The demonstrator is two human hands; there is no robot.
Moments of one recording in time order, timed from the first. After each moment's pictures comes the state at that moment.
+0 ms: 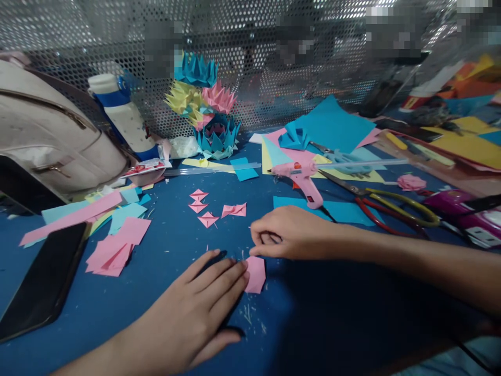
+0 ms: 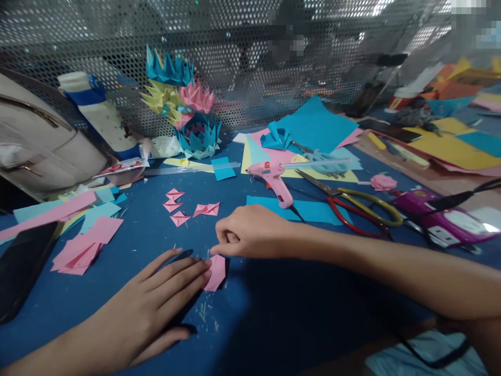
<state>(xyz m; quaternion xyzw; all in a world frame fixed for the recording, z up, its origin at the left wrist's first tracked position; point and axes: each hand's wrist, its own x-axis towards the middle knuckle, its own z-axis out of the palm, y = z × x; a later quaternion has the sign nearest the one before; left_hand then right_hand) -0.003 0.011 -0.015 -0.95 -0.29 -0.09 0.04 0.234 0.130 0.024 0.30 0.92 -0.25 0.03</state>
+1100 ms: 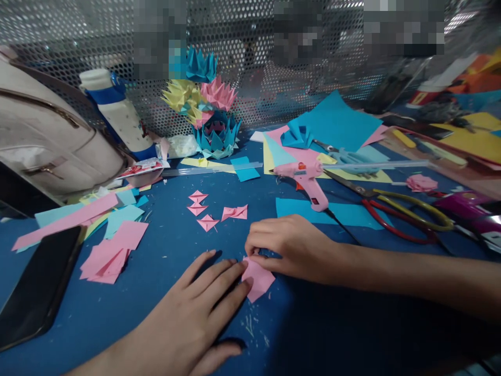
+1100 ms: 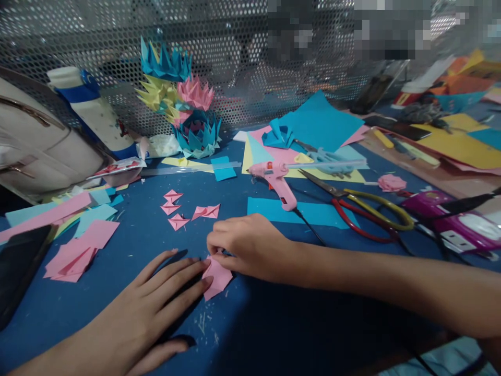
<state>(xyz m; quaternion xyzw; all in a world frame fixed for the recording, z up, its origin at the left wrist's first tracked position) -0.003 0.015 -0.020 -0.95 -0.30 -0.09 0.01 0.235 0.121 -0.003 0.26 0.94 -0.20 -0.08</state>
